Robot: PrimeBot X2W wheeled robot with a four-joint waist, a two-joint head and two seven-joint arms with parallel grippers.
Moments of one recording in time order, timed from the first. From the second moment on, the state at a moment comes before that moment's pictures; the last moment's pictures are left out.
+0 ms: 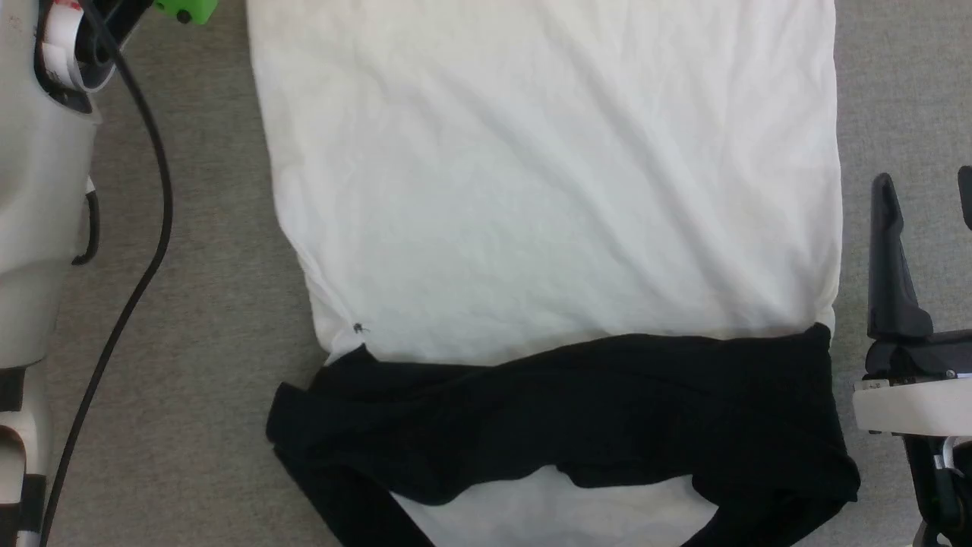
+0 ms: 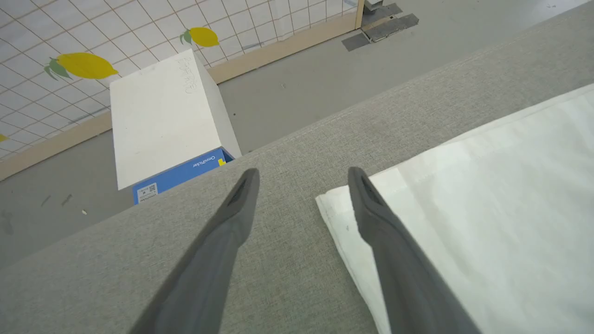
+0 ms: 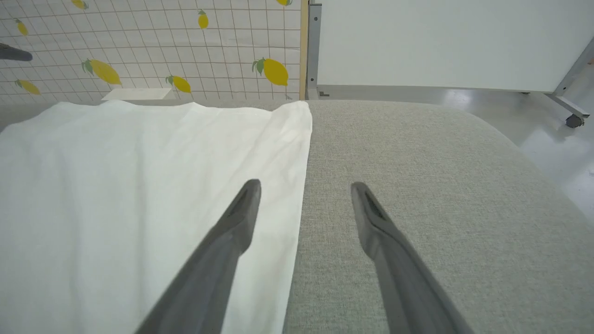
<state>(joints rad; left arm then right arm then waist) -1.20 0.48 -0.43 0.29 -0.47 -0.03 0.67 -0.08 -0.05 -0.14 -0.45 0.12 0.13 0.08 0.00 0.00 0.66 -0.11</state>
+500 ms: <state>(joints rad) -1.19 0.50 -0.40 0.27 -0.52 0.05 0.84 -0.11 -0.05 -0.14 -0.43 0.12 0.13 0.07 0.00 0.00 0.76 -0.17</state>
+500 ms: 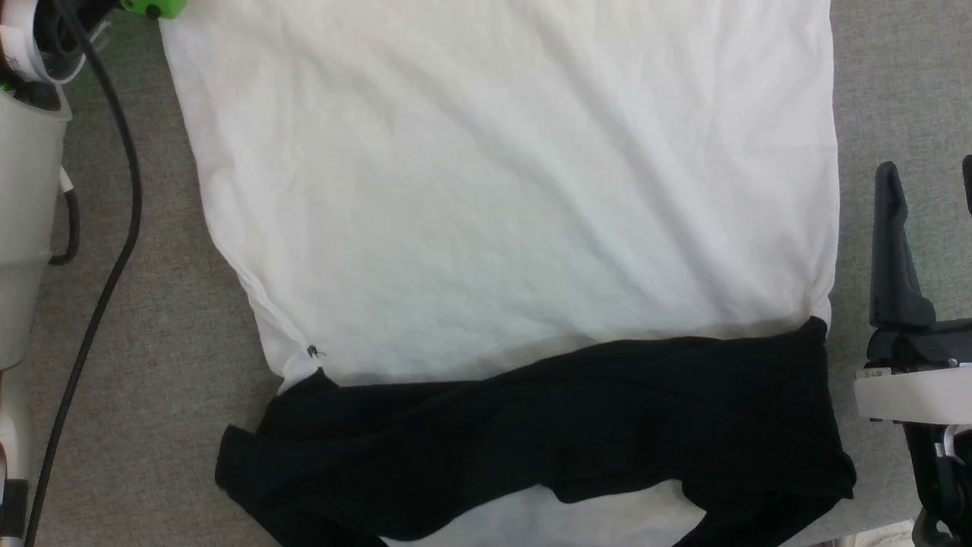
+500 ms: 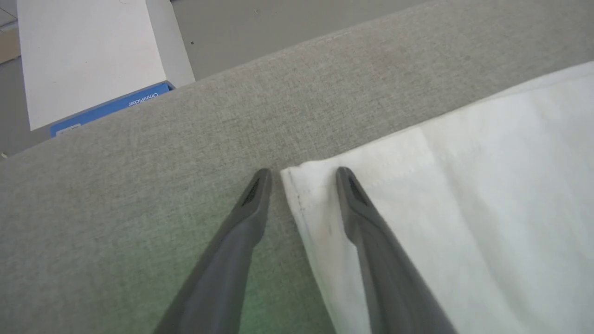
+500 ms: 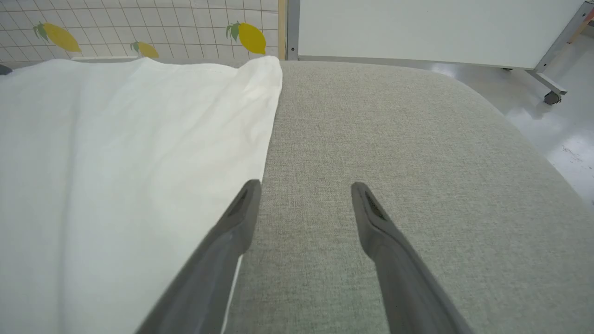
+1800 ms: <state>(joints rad) -1.18 0.34 -0.47 0.28 -0.56 0.00 0.64 -1.06 -0.30 -0.11 0.25 0.18 0.13 0.78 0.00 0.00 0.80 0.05</state>
